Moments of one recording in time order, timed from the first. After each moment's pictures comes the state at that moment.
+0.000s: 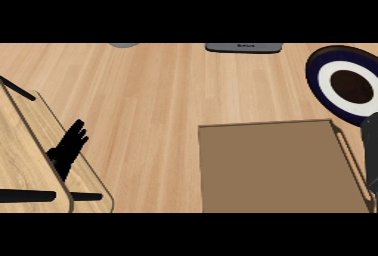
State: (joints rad) left arm -0.03 0.62 -0.39 -1.39 0.60 0.26 -0.04; right arm -0.73 -0.35 -0.74 -0.70 1.79 -1.18 1.15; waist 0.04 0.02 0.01
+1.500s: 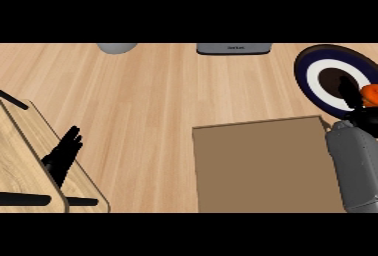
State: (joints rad) left arm 0.01 0.63 -0.39 -1.38 0.63 0.26 -0.06; right arm -0.55 -0.26 -0.34 -0.93 1.00 -1.45 0.76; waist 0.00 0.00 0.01
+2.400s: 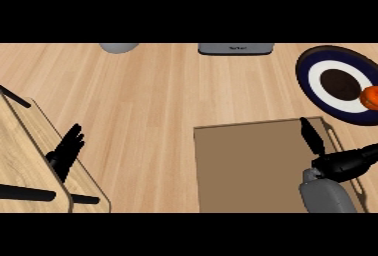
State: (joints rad) left arm -0.02 0.64 -0.41 -1.38 0.63 0.30 -0.01; right arm -0.18 -0.15 -0.02 -1.20 0.79 -1.48 0.66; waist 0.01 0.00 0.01
